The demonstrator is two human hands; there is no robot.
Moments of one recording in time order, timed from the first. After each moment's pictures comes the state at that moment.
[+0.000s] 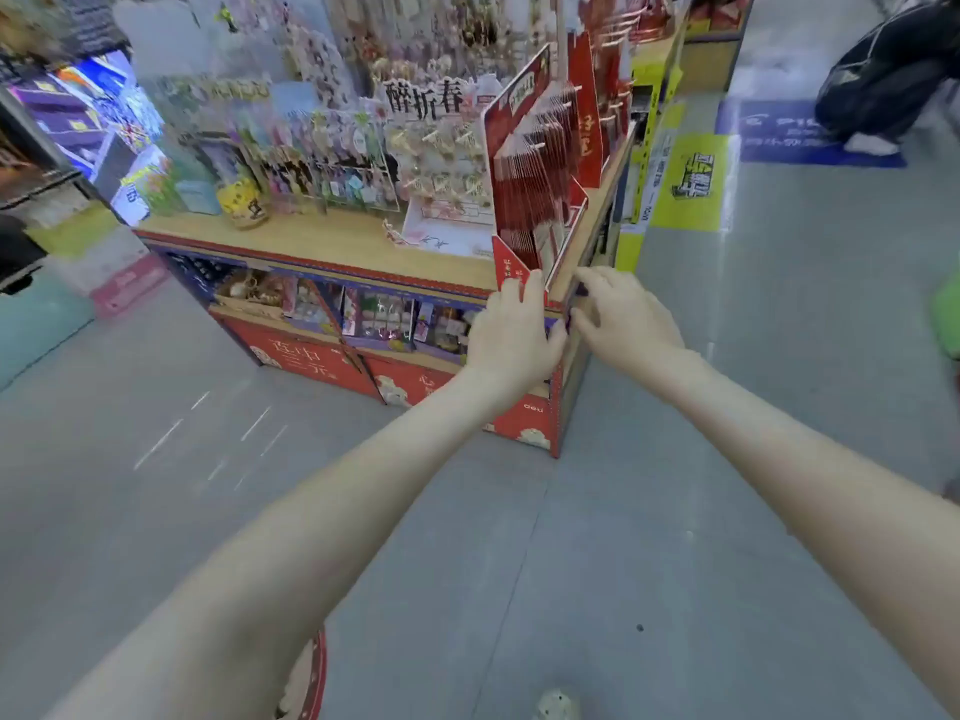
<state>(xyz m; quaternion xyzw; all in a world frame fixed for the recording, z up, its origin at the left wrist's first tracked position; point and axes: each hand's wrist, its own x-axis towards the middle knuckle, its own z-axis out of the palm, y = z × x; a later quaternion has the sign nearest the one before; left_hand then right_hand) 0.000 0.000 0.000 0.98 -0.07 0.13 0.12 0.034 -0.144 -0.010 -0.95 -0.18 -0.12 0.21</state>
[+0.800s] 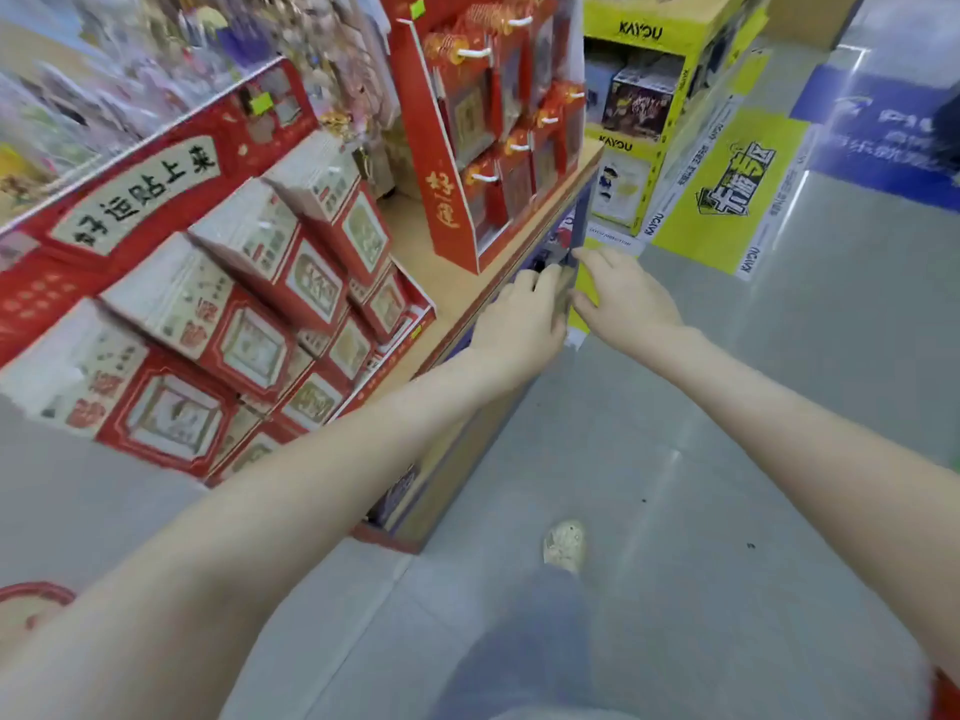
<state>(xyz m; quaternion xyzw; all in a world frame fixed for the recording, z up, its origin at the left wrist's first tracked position) 0.601 -0.285 -0.065 0.98 0.00 0.04 0.19 0.670 -0.417 -0.065 -0.95 -0.27 -0.02 0.18</state>
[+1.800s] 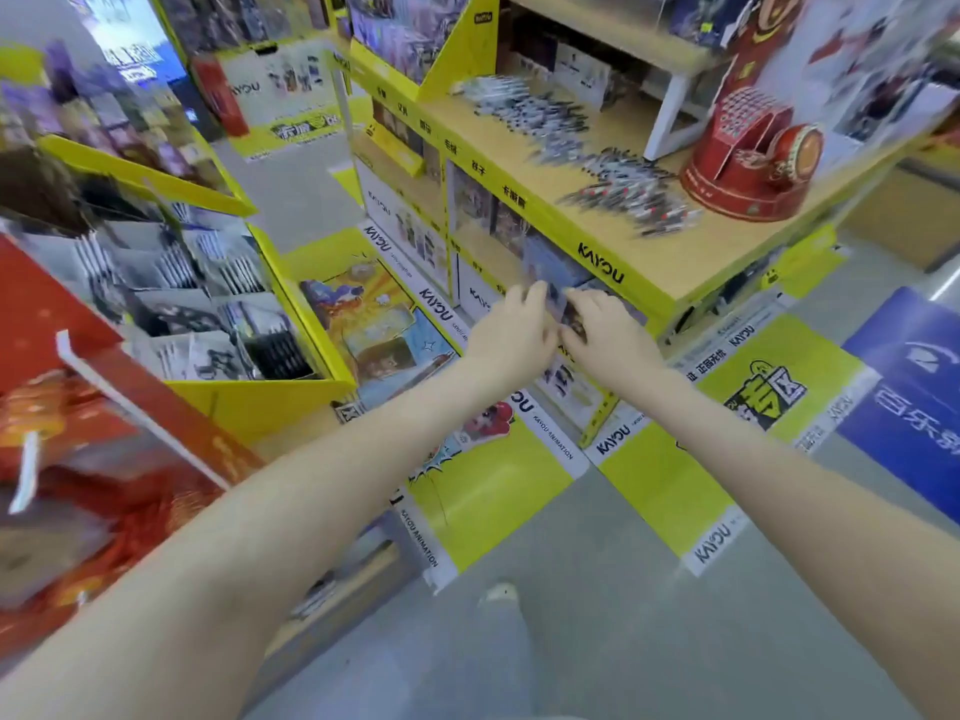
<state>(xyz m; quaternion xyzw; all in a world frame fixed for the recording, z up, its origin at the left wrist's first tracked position) 1.420 -0.369 -0.052 0.96 0.17 0.07 0.22 1.510 -0.483 -0.060 -0.89 -0.42 0.02 0.17</state>
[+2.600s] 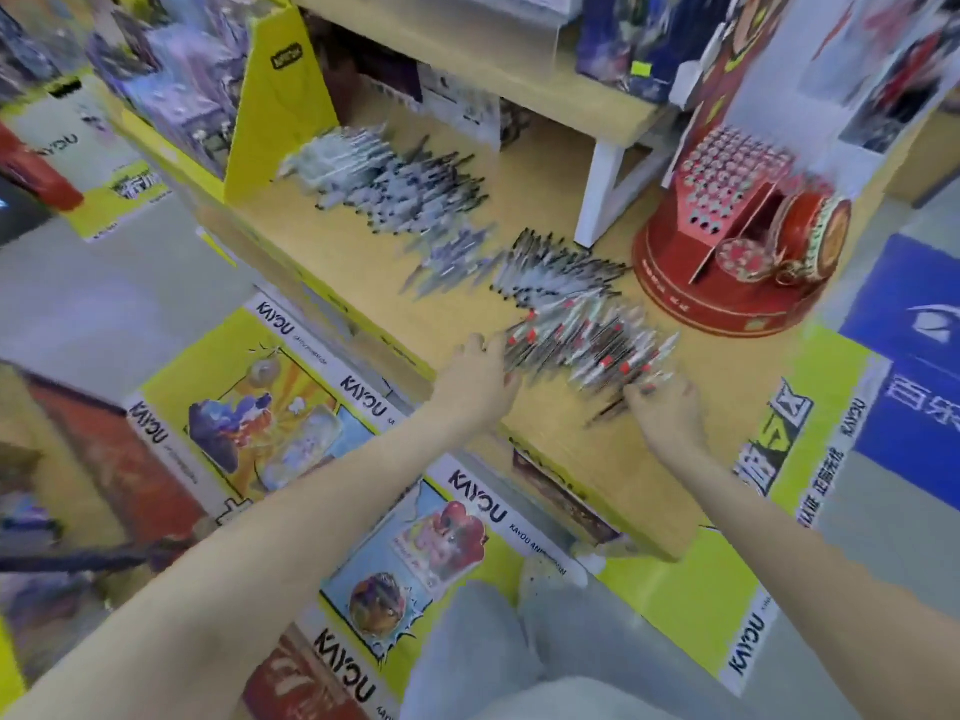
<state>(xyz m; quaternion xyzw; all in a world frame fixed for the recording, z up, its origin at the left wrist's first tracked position) 1.909 -0.199 -0.126 0.97 0.13 -0.11 0.16 1.971 -0.417 -0.170 -0.93 0.08 0.16 0.32</state>
